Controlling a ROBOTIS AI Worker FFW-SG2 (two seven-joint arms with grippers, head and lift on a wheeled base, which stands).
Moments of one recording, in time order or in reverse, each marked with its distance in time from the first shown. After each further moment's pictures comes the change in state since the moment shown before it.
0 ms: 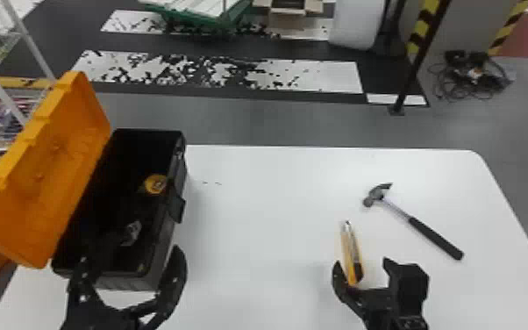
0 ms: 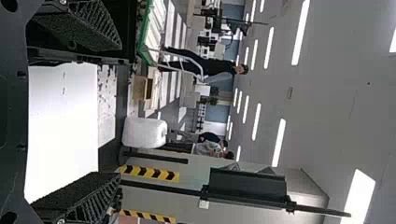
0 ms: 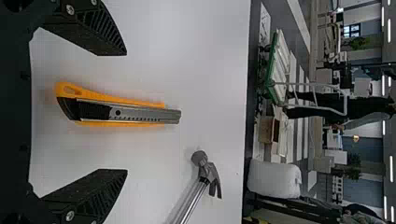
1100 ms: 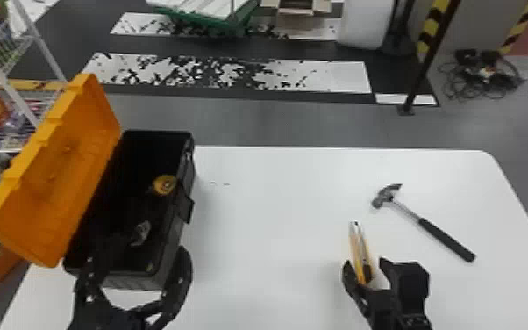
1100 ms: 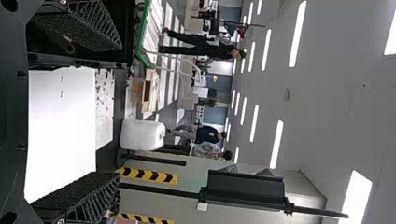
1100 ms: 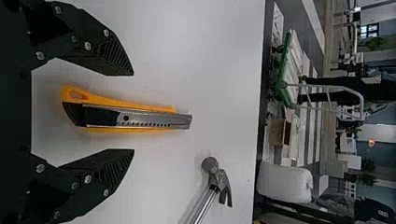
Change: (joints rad) left arm 0.006 0.000 0.007 0.001 0.004 -0.016 0.002; right arm -0.036 0.006 0.017 0.031 0.002 0.053 -0.008
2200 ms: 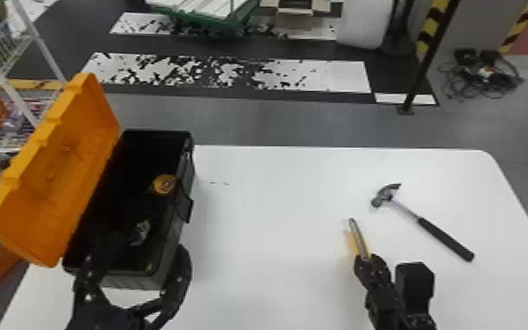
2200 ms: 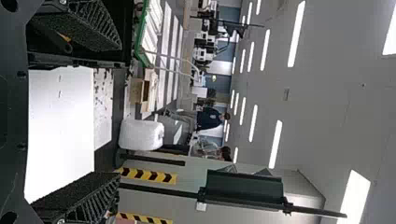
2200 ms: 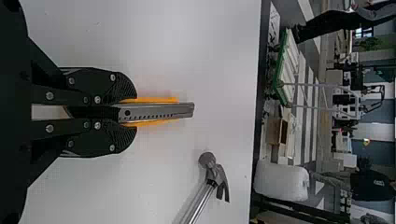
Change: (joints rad) left arm -0.001 -0.001 0.000 -0.004 0.000 0.000 0.000; right arm 0.012 -0.005 -0.013 -0.005 0.001 -0.026 0.012
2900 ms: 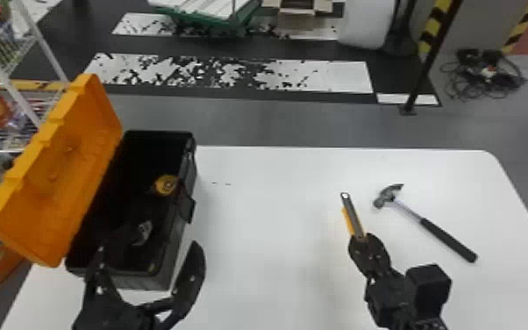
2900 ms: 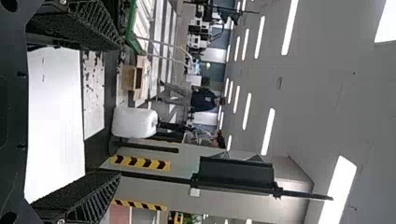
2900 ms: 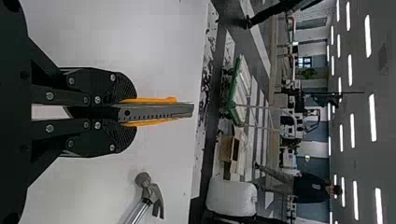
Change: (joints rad) left arm 0.014 0.002 -0.014 -0.067 -0.002 0.030 -0.057; right arm 0.085 -0.007 -0.013 -0.141 0.090 -0.137 0.066
